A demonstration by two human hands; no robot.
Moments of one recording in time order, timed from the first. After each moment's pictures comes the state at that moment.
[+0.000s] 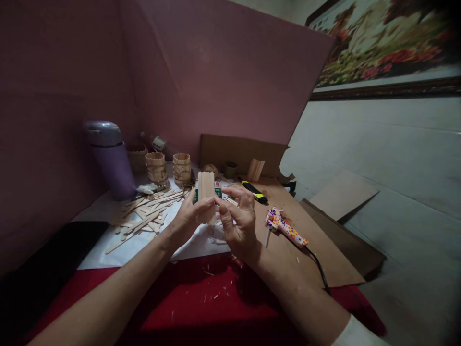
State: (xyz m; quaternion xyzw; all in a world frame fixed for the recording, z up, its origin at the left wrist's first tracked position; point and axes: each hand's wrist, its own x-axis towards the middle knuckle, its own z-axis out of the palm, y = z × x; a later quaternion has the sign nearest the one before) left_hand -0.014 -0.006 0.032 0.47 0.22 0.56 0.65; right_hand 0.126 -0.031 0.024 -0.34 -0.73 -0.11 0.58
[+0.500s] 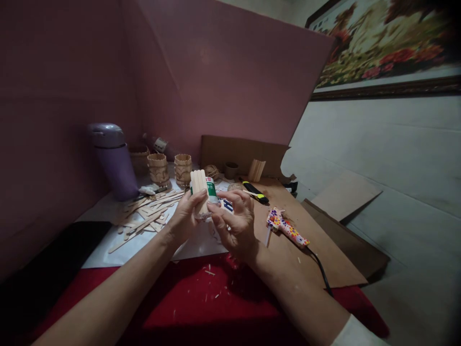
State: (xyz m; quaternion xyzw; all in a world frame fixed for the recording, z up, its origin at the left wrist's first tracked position) left_hand -0.017 -0.003 0.038 0.36 0.29 0.58 0.67; right_hand 0.129 -0.031 0.021 -0.31 -0.77 -0.16 0.54
